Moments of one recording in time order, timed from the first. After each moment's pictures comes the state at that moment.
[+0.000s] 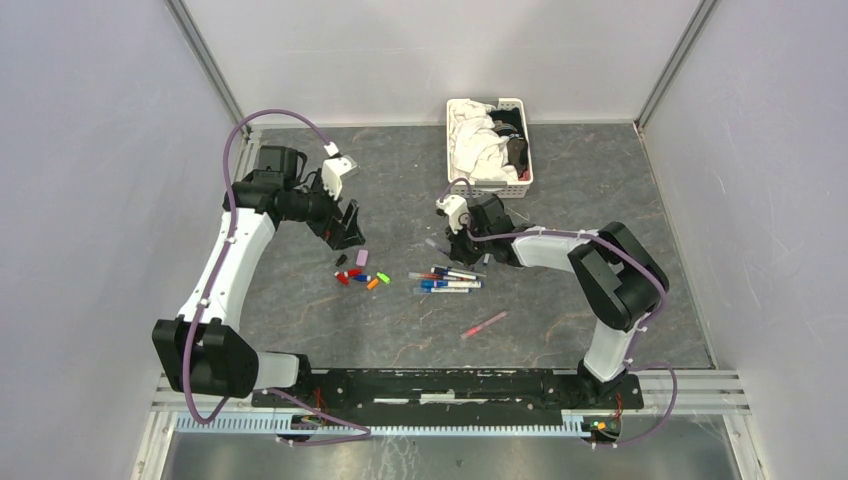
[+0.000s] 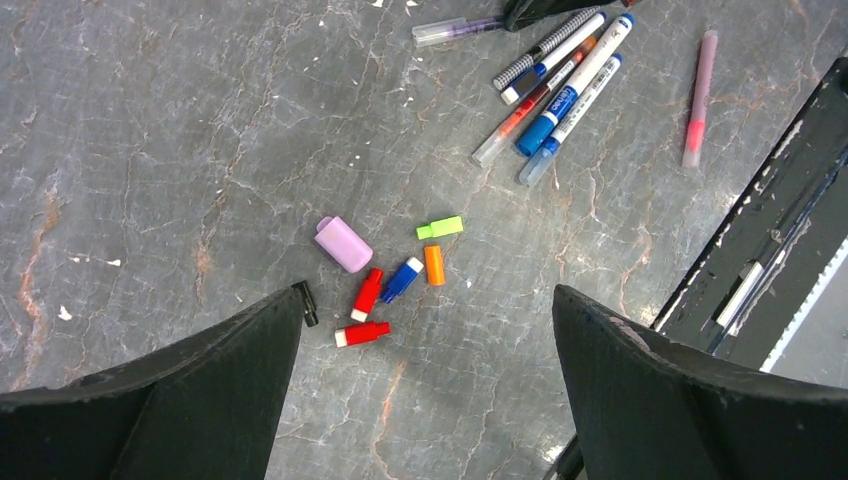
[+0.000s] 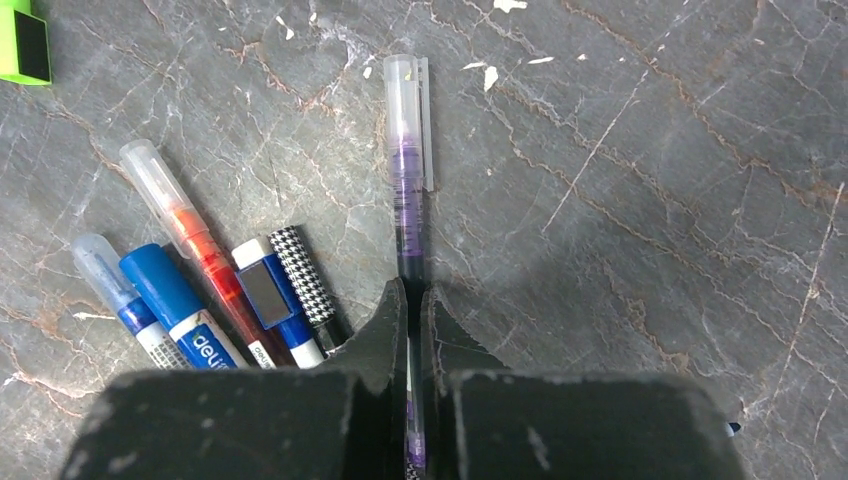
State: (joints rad) left arm -0.09 1.33 1.26 -0.94 0.67 0.56; right arm 0.61 1.81 0.94 0.06 -0.26 -0.14
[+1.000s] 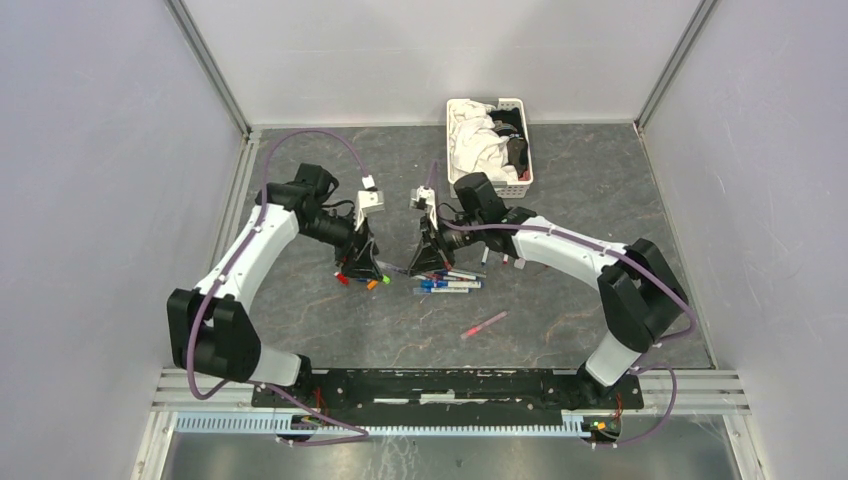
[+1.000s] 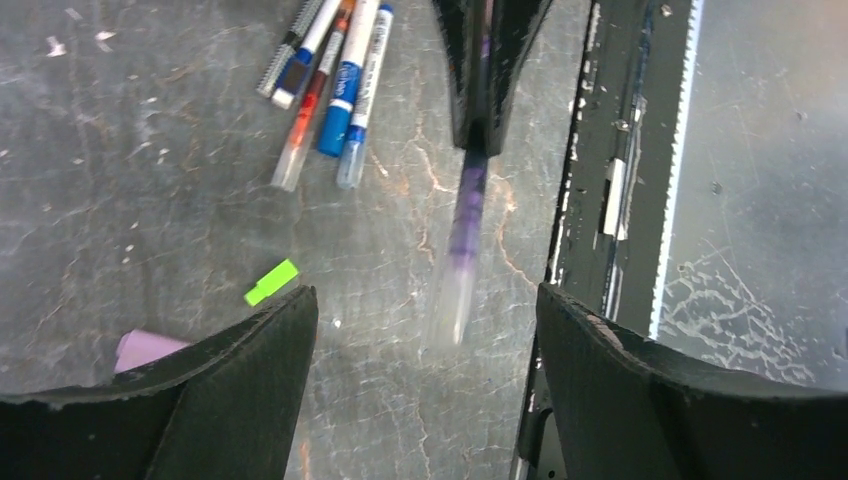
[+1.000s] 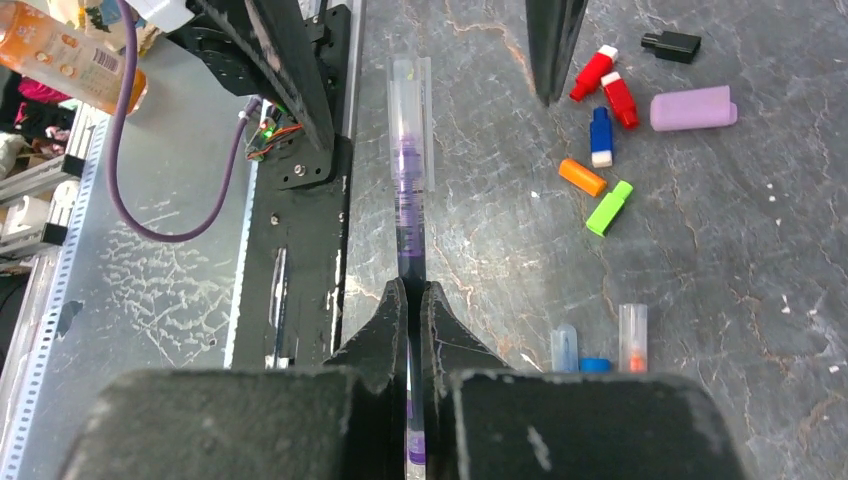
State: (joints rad) left arm -0.21 1.41 1.19 -1.11 0.93 0.88; right arm 0.70 1.66 1.12 -0.09 -0.96 -0.06
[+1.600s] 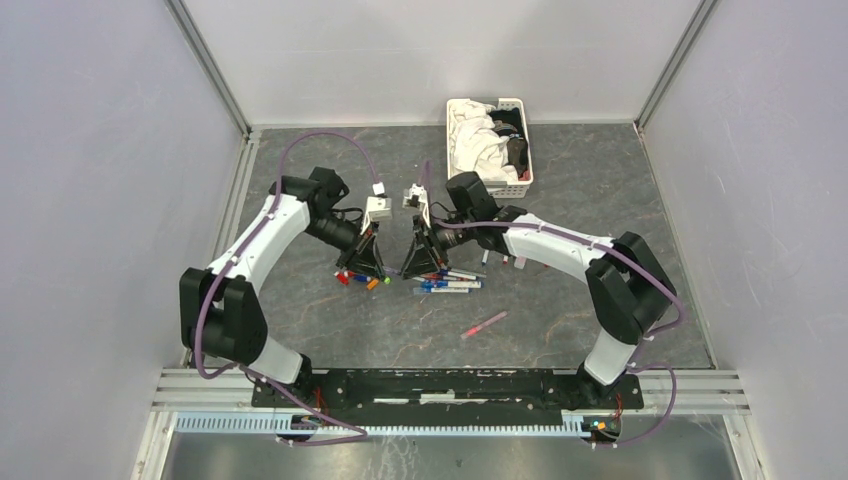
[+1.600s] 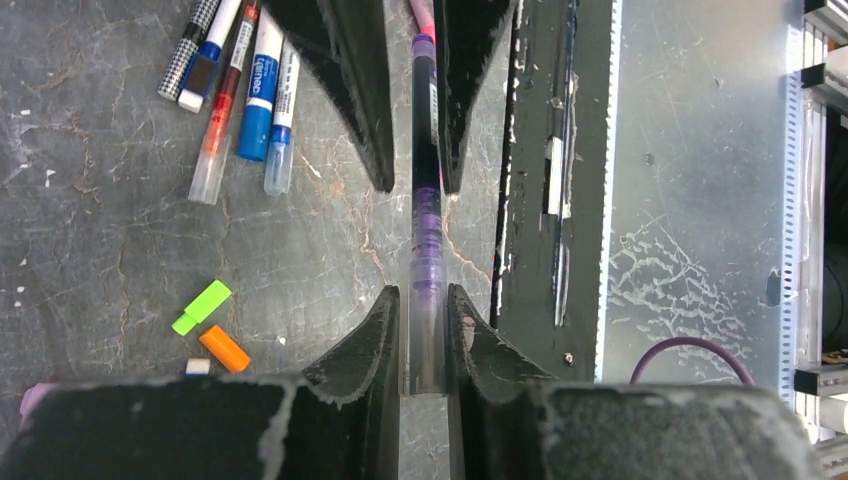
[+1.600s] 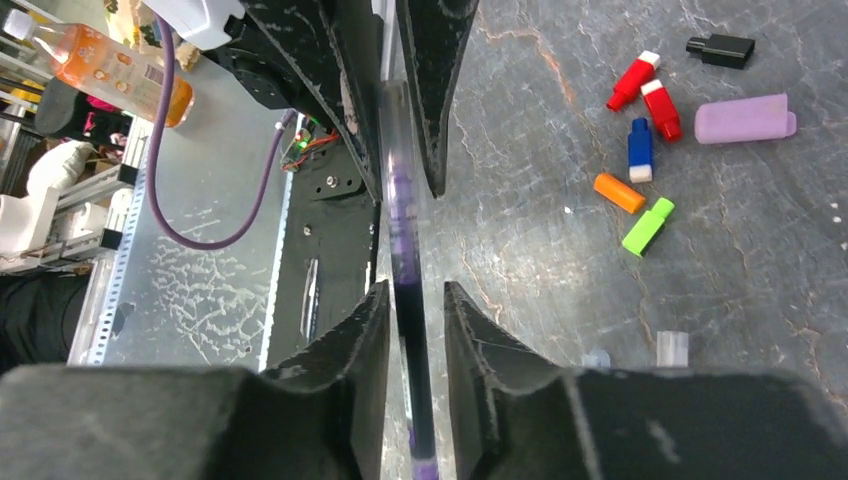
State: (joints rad) left arm -0.25 1.51 1.23 -1.27 0.98 1.00; right arm 0.72 1.73 1.18 -0.10 -1.02 0.00
